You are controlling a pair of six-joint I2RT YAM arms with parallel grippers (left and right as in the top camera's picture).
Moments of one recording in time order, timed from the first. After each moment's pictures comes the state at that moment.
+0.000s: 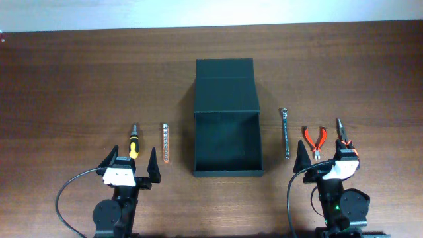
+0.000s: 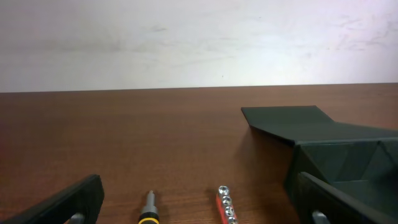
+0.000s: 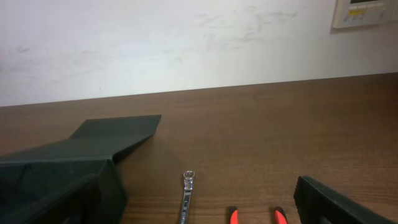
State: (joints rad) left arm -0.03 0.01 0.01 -0.07 0.05 -0.02; right arm 0.01 0.01 0.01 -0.07 -0.02 0.11
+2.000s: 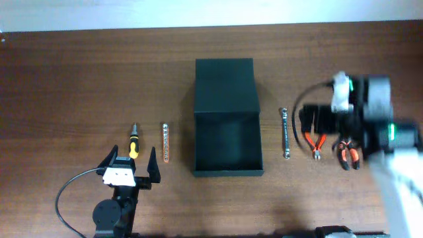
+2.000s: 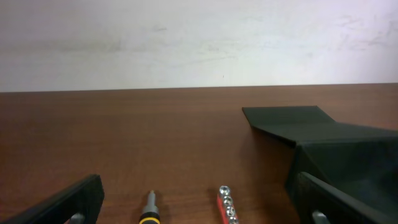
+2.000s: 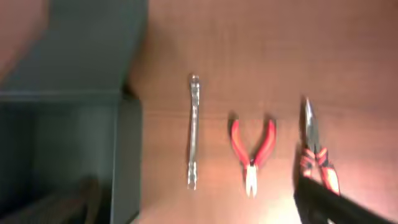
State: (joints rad) left arm -0.03 0.01 0.01 -0.07 0.05 -0.02; right arm 0.01 1.28 1.33 -1.11 -0.08 0.08
